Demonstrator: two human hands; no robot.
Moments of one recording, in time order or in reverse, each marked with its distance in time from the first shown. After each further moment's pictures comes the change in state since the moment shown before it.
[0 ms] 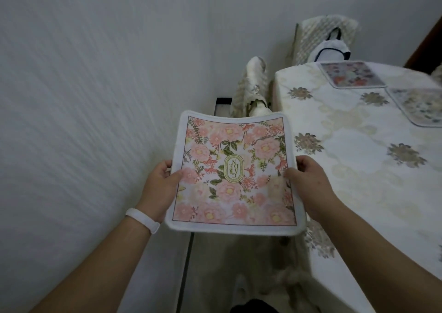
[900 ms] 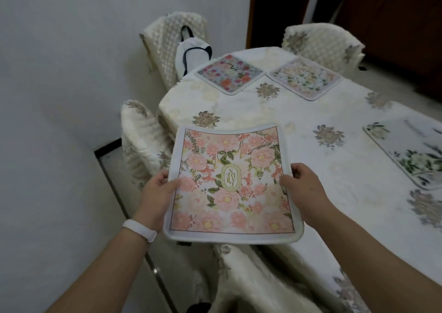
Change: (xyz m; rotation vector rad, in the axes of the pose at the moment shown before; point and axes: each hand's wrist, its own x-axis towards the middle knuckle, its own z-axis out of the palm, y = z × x) left_hand 0.367 0.086 0.280 0.134 -0.729 -0.146; right_hand 0.236 -0.024 -0.028 0.154 0.670 0.365
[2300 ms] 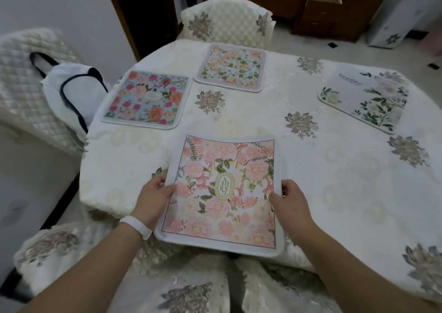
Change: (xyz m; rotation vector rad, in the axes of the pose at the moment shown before) left_hand 0.359 0.070 0.098 0.553 -0.603 0.062; right_hand 0.150 -0.018 0.131 0.160 0.555 0.335
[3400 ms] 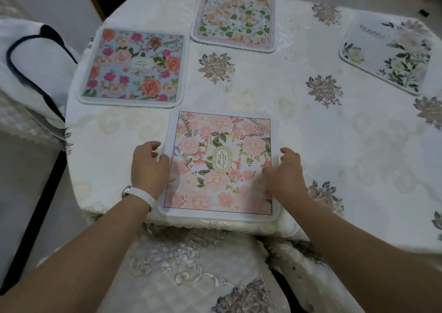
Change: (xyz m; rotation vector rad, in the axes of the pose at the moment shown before) left_hand 0.129 -0.032 -0.052 0.479 0.146 0.276; right_hand 0.058 0.001 0.117 -0.347 0.190 0.019
